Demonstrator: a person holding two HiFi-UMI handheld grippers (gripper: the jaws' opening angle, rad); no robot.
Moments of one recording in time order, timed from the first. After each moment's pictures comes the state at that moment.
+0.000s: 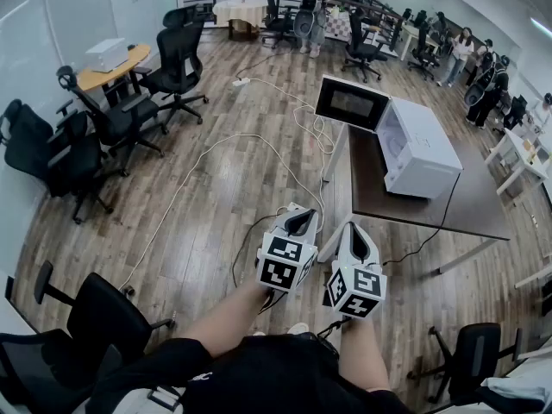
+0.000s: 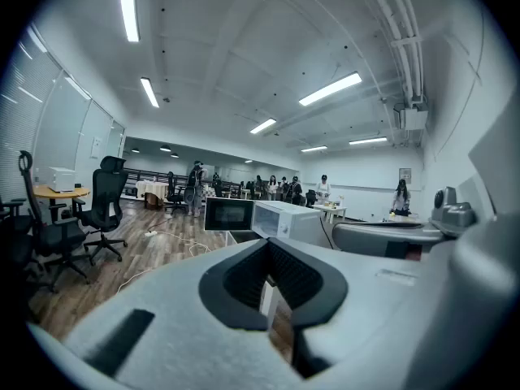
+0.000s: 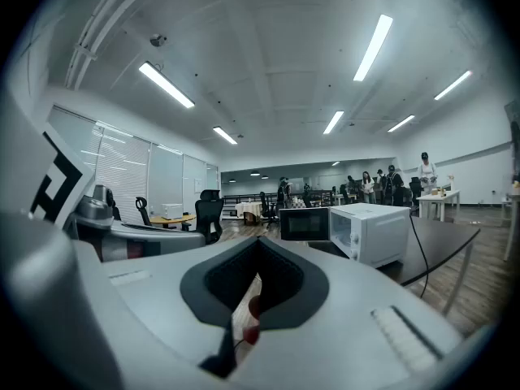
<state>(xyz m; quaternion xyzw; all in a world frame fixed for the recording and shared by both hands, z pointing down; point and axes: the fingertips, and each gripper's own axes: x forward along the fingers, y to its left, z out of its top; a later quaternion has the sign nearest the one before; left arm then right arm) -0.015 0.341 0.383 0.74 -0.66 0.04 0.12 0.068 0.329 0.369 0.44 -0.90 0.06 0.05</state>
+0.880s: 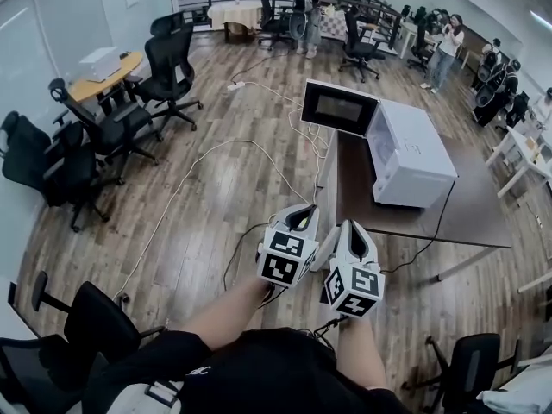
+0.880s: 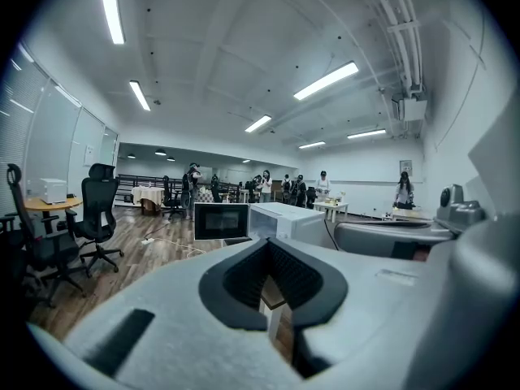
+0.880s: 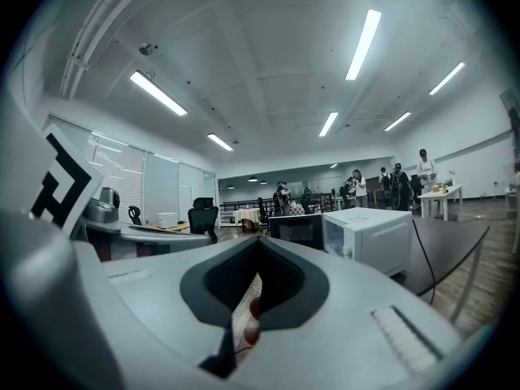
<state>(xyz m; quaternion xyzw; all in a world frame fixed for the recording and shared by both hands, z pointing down) 0.019 0.229 0.367 0.74 -0.66 0.06 0.11 0.099 0.224 0.354 0.44 -0.90 0.07 0.02</state>
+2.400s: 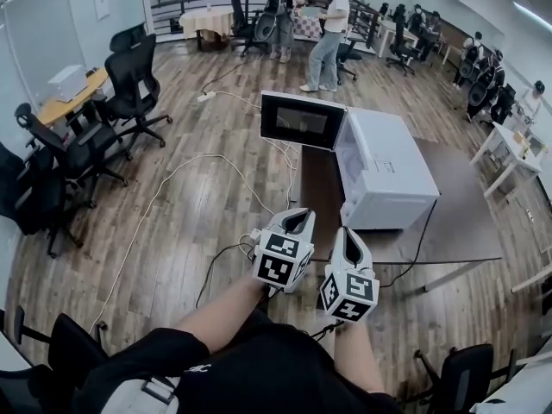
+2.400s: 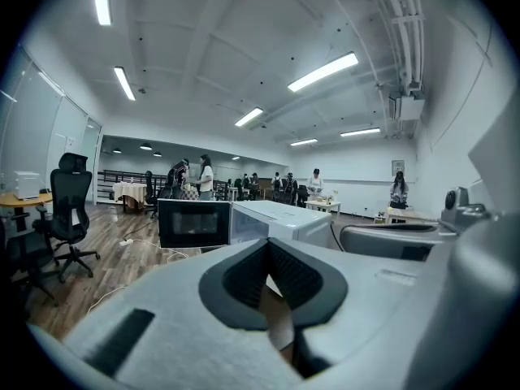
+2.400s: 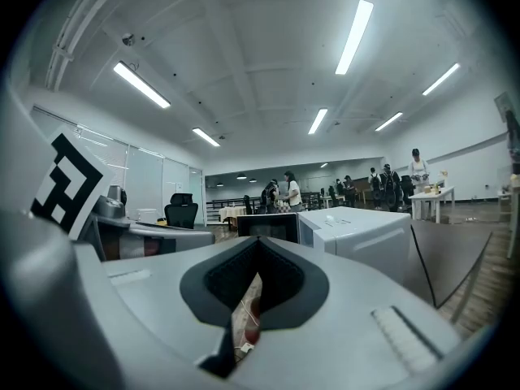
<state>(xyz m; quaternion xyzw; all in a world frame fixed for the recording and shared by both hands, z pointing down) 0.066 0.025 0.399 0.77 -0.63 0.06 0.11 0.150 0.033 0.387 0.47 -0.88 0.07 0.02</state>
